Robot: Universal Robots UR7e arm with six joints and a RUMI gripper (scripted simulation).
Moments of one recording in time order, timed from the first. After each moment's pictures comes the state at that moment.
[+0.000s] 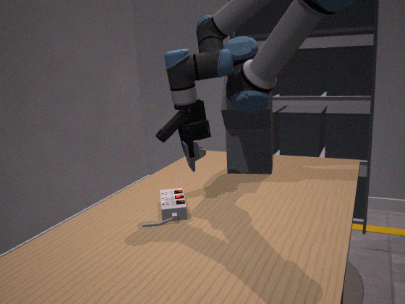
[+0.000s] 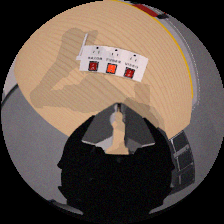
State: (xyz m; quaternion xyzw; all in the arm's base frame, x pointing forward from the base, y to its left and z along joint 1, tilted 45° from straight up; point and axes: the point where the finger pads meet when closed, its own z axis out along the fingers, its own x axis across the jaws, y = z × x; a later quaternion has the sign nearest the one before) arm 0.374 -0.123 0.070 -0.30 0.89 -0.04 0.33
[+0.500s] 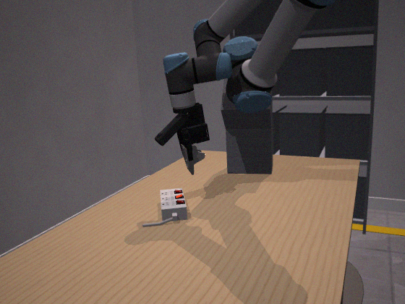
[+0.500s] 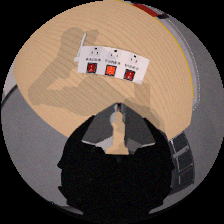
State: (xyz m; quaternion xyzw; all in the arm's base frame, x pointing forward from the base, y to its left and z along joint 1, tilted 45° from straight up) arm 0.382 -0.127 0.063 -0.31 0.89 -0.04 0.33
